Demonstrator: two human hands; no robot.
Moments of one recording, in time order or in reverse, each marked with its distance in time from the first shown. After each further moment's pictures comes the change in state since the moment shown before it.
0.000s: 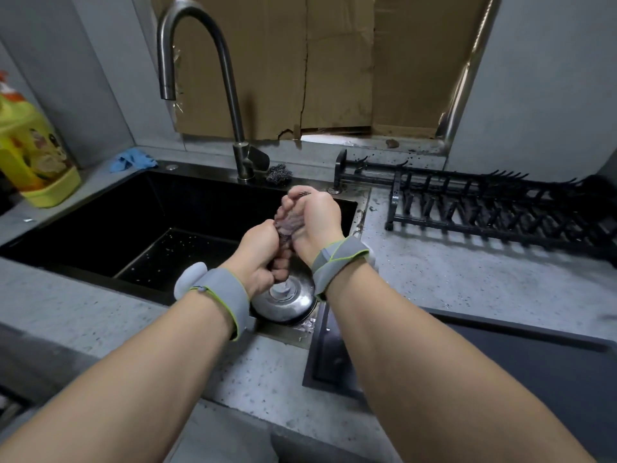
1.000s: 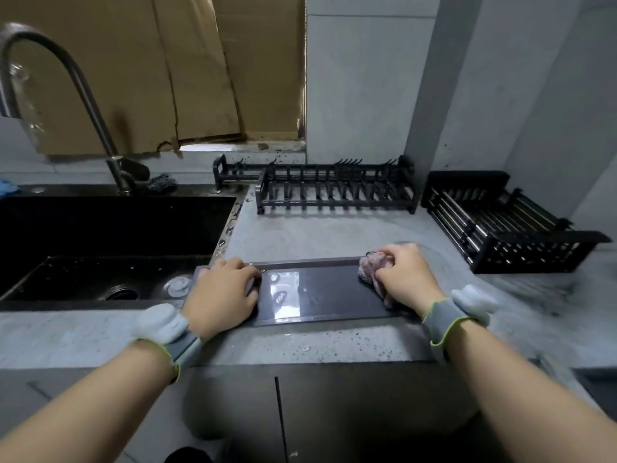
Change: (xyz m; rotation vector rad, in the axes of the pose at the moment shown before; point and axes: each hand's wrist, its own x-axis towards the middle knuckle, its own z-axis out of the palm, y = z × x) left_hand -0.103 -0.097 0.083 1.591 -0.111 0.800; right_hand -0.209 -0.155 -0.296 -1.580 0.560 -0.250
